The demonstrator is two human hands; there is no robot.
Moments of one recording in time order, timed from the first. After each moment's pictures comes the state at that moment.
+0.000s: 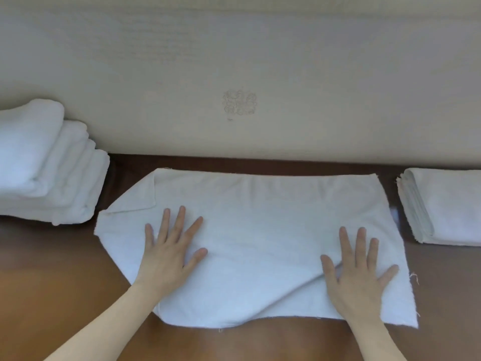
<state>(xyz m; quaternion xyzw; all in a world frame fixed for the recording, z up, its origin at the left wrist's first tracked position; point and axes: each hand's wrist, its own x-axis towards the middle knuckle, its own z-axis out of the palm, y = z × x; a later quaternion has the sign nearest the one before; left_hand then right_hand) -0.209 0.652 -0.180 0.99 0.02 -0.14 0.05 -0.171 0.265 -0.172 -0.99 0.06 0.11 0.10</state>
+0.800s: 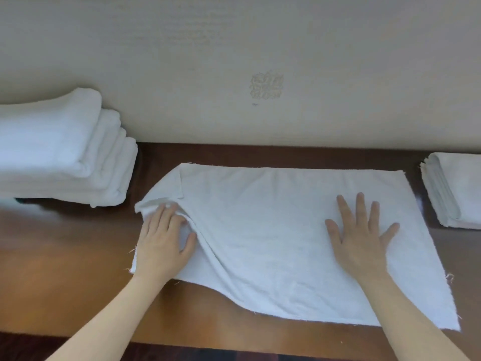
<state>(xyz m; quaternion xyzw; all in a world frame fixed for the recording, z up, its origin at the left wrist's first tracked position) -0.240 0.691 -0.154 0.99 0.08 0.01 0.08 -0.139 0.299 -0.172 -0.99 0.01 0.11 0.03</state>
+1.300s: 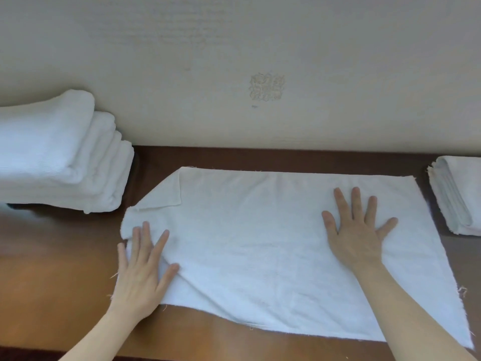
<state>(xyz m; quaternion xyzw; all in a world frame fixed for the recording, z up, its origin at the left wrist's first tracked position) -0.293 0.725 -0.189 0.99 0.08 -0.09 0.07 -0.107 0.310 -0.190 -0.99 0.03 0.13 0.06</state>
